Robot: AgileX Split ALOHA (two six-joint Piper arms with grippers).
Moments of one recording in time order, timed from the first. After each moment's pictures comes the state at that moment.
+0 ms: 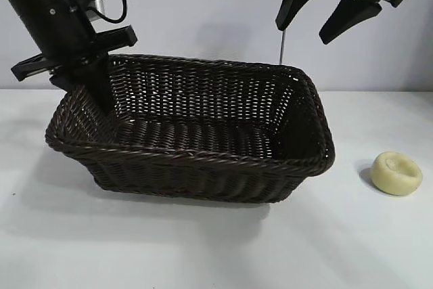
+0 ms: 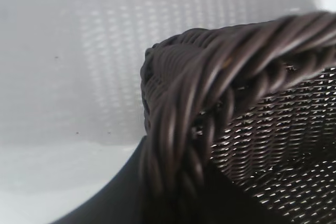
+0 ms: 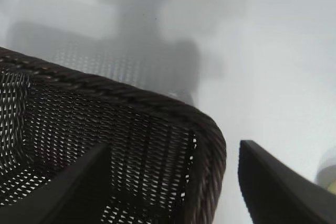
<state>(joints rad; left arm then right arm) -0.24 2.07 -1.61 -0.38 1.09 0.10 0.21 1.82 -1.63 0.31 1.00 -0.07</state>
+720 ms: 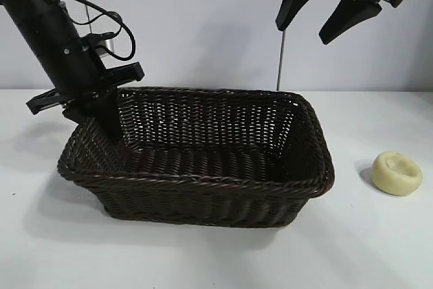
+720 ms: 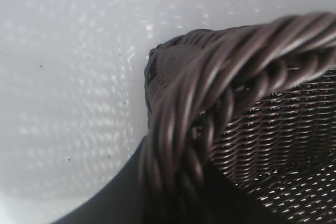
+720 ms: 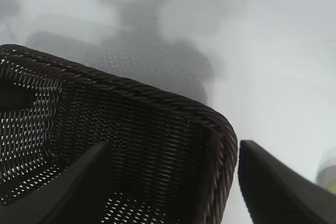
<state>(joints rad) -0.24 2.17 -1.61 -0.44 1.05 0.16 0.21 1.82 -1.63 0.31 1.00 -0.07</state>
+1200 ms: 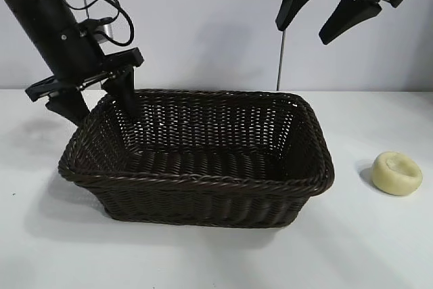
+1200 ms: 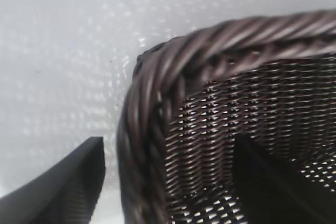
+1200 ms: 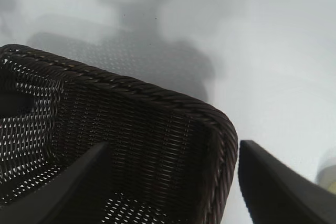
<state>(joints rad) -0.24 2.10 -1.61 -0.43 1.07 0.16 0.21 1.82 -1.63 0.31 1.00 -0.07</state>
